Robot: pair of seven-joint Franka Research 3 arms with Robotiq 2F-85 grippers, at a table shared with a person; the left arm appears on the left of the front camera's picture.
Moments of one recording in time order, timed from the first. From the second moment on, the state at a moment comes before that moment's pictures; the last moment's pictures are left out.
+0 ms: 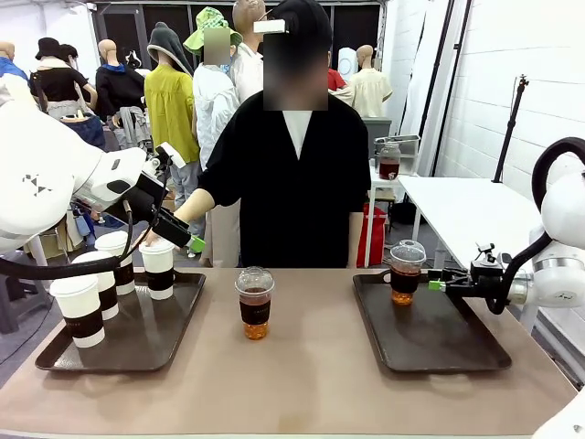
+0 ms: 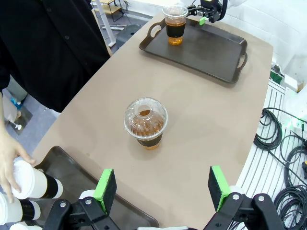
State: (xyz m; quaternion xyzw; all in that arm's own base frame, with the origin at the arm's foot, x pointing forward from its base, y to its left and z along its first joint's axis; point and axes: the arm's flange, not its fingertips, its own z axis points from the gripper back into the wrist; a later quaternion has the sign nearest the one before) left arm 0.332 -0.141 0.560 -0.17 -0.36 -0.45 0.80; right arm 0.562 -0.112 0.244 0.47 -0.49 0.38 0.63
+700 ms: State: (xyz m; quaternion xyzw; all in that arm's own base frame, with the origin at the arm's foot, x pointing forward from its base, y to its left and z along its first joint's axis) left arm 0.332 -0.141 0.560 -0.17 -0.36 -0.45 0.80; right arm 0.562 -0.112 0.243 0.47 -0.49 0.38 0.63
